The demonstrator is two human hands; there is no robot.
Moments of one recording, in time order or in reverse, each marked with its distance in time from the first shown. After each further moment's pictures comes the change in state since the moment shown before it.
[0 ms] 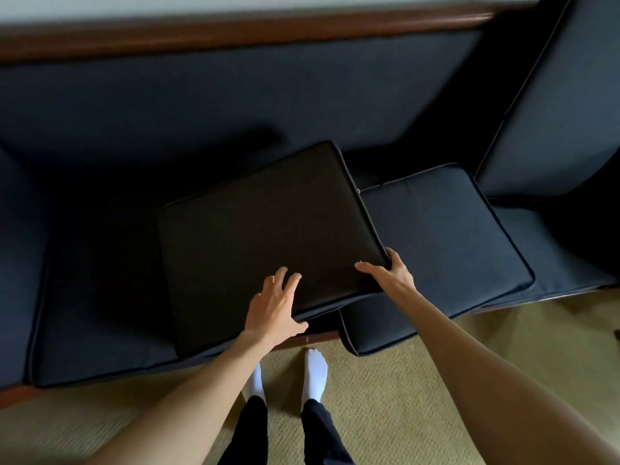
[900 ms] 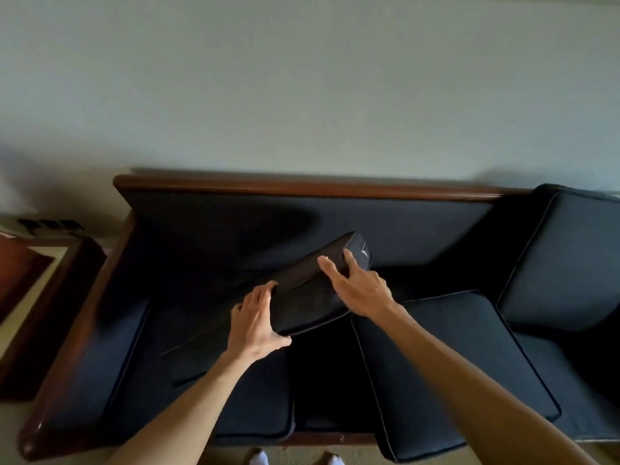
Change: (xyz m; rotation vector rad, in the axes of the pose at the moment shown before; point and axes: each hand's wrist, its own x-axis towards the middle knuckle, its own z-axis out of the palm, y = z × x) left_hand -0.071 -0.107 -0.206 -0.224 0.488 -0.160; right_hand -0.196 -0.267 0.046 -0.507 -0.042 -0.483
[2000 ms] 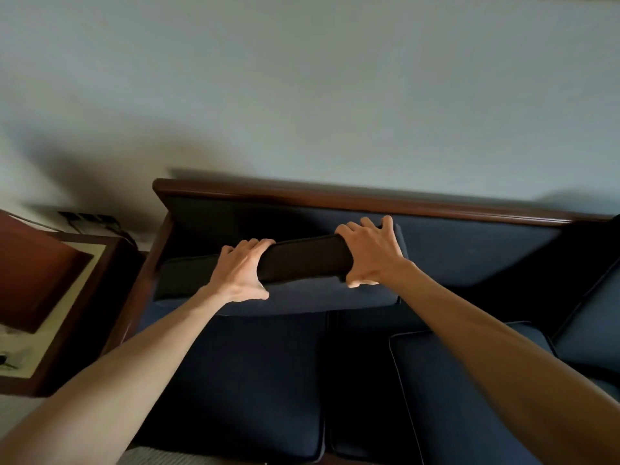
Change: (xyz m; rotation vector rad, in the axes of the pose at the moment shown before) left_hand 0.131 -0.102 -0.126 0.244 -0.045 0.141; right_hand 0.106 -0.123 -0.016 -0.893 0.181 -0.660
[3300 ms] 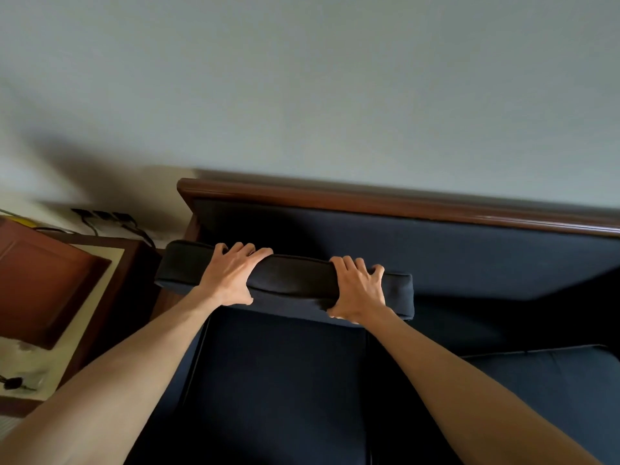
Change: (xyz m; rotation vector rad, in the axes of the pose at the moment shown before) left_hand 0.036 -0.159 0.017 0.268 -0.152 0.053; right_hand 0.117 -0.116 0.112 0.276 -0.054 0.119
